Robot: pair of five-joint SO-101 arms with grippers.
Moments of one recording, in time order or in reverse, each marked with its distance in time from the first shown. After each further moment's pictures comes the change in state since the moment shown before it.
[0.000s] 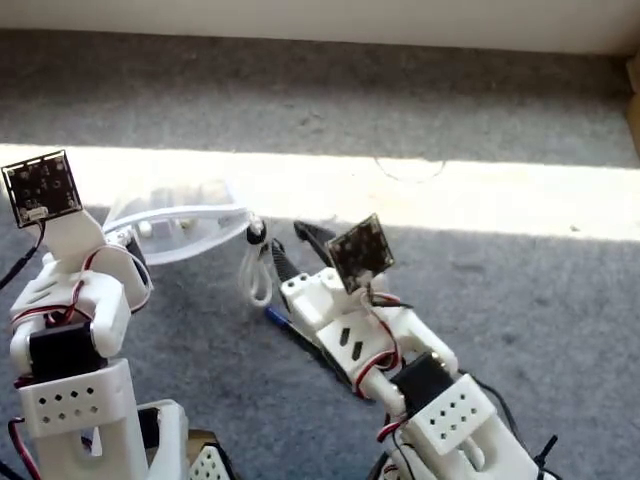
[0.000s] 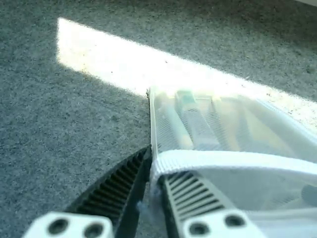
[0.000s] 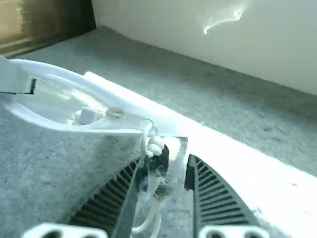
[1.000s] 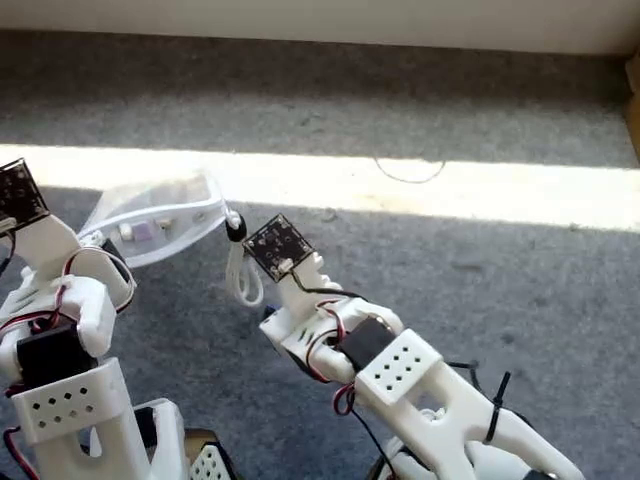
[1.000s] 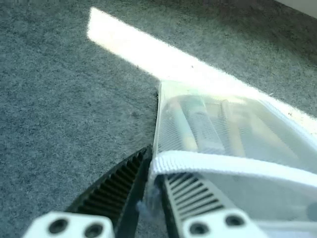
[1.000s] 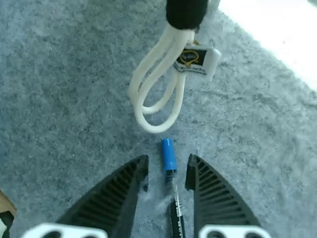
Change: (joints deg) left arm -7.2 0.0 0.0 0.0 3.5; right arm -7.6 26.7 -11.1 19.9 2.0
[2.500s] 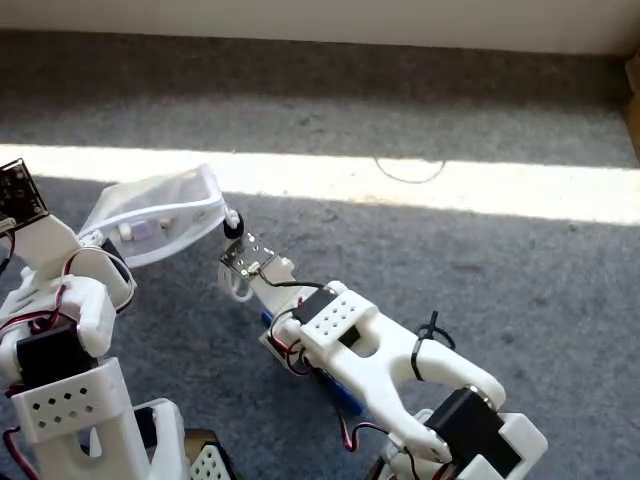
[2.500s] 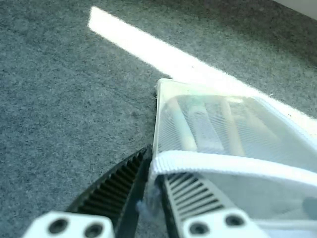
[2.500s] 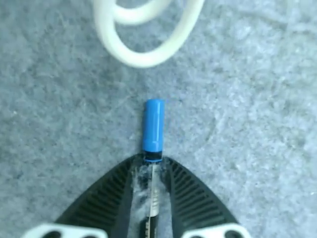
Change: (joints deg) left arm 0.0 0.0 0.0 0.0 0.1; right arm -0.2 31.2 -9.9 0.8 4.8
